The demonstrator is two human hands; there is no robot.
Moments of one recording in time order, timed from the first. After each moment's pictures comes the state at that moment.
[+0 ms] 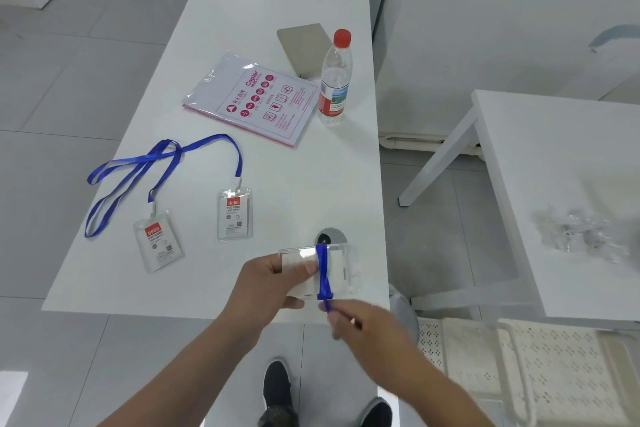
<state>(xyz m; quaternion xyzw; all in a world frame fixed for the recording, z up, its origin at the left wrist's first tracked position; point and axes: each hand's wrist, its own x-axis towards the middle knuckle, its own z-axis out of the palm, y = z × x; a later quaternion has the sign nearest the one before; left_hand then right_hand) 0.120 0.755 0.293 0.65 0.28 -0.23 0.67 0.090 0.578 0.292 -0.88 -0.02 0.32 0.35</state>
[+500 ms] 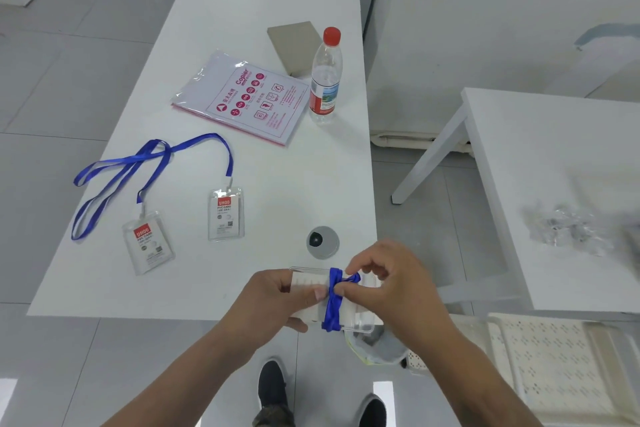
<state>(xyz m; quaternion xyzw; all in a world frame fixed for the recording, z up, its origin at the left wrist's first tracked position) 0.109 0.750 0.299 0.66 0.18 -0.31 0.65 0.126 0.555 0.310 -0.91 -0.02 0.12 0.39</state>
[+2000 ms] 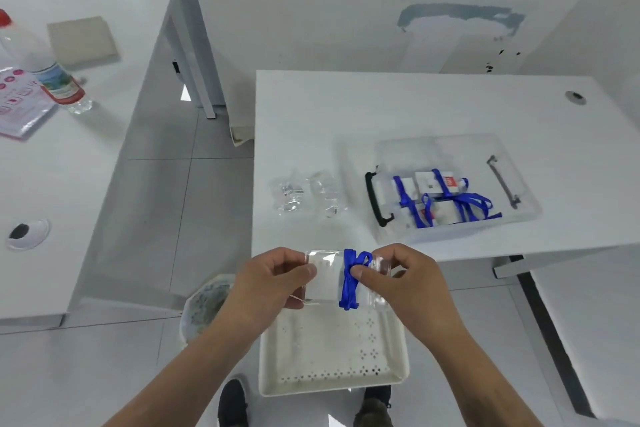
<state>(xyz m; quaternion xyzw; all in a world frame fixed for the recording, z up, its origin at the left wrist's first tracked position) 0.081 0.218 0.322 0.71 0.18 -0.26 0.63 0.063 0.015 0.329 -0.84 0.18 0.11 0.50</state>
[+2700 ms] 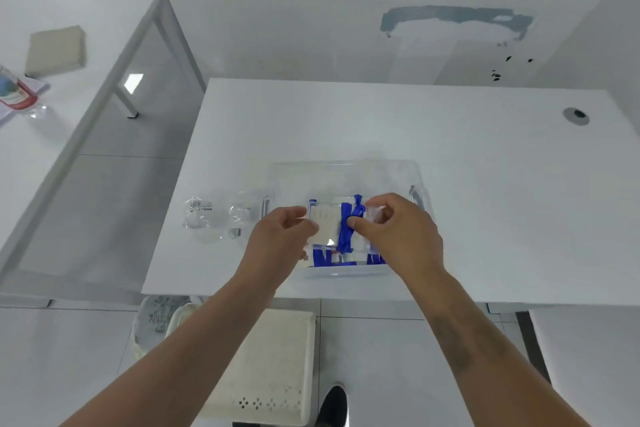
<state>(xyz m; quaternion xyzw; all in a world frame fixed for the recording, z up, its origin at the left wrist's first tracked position) 0.176 -0.047 0.341 0.74 0.25 -0.16 0.60 0.202 -0.227 0.316 -0.93 0.10 0.08 0.35</state>
